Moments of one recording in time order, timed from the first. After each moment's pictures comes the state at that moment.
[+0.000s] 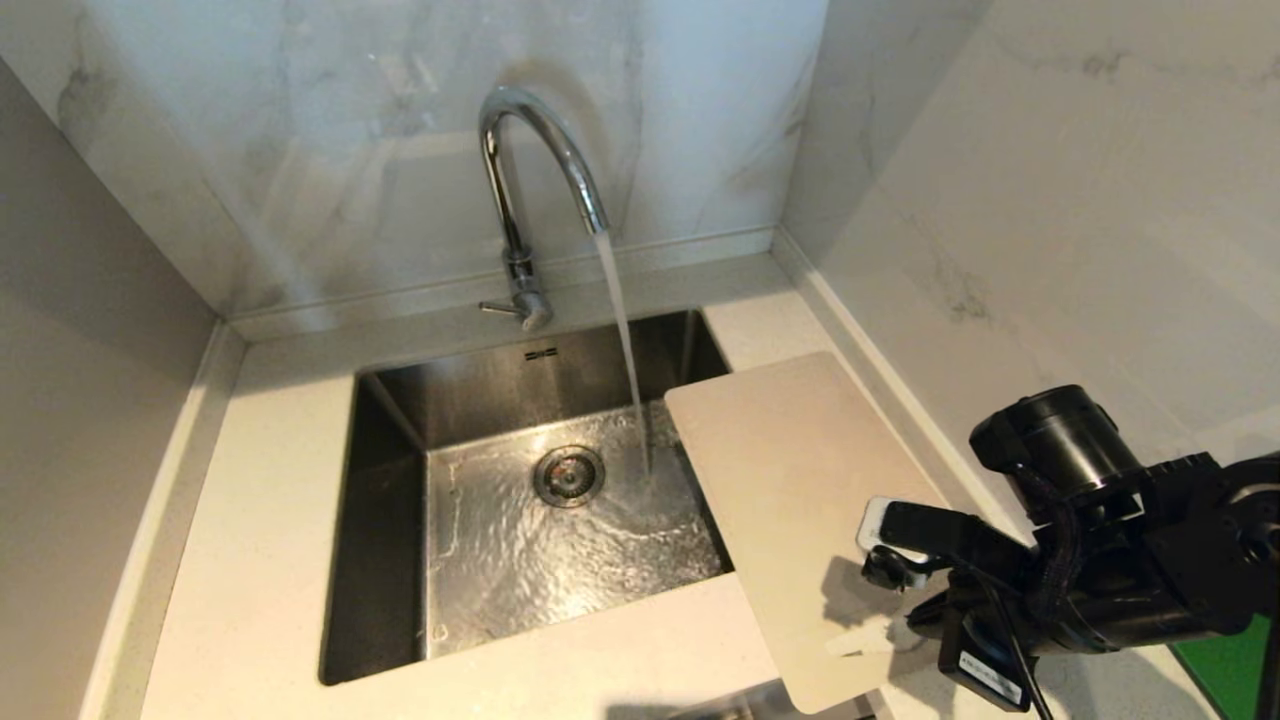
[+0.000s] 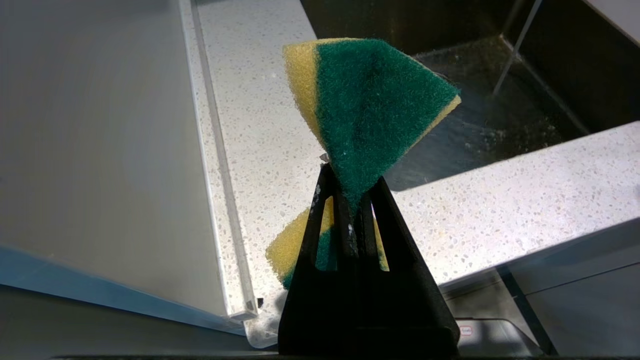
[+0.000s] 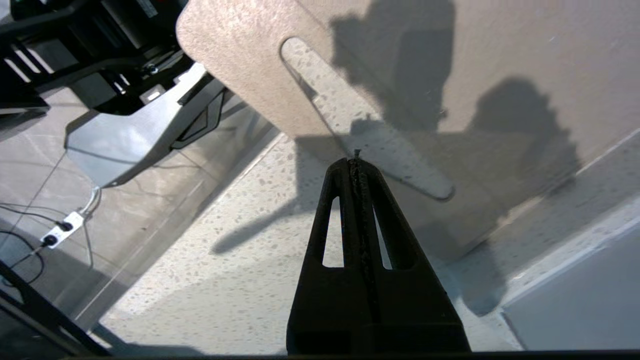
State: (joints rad) left arm 0.00 0.00 0.00 -0.01 0.00 0.00; right arm 0.25 1.55 -0.88 0.36 0.06 -0.81
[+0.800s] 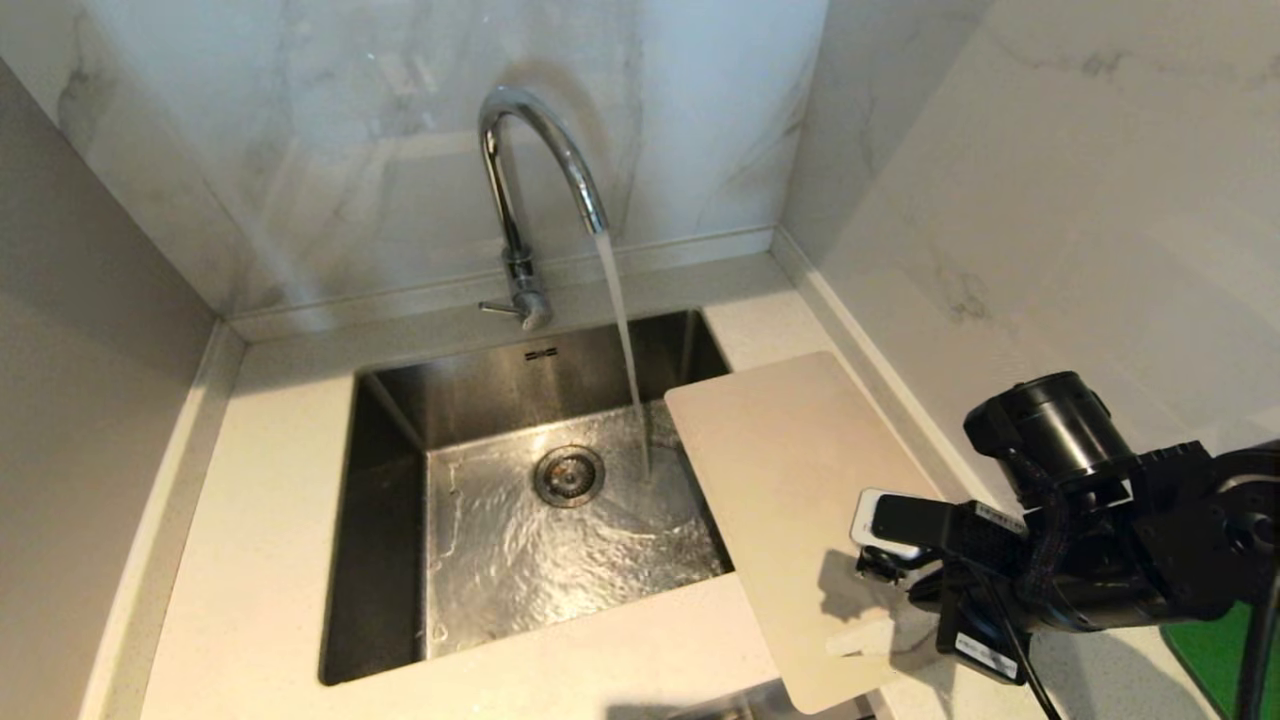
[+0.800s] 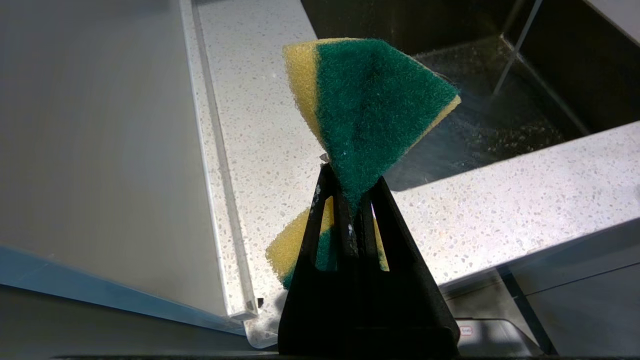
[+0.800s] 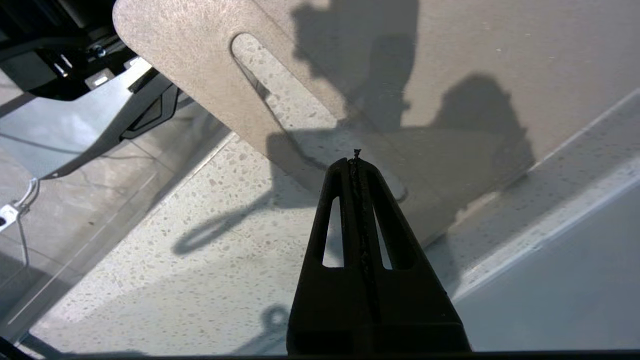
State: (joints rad) left arm 0.00 0.00 0.00 -0.01 0.00 0.00; right arm 0.25 1.57 -0.89 0.31 -0.01 -0.89
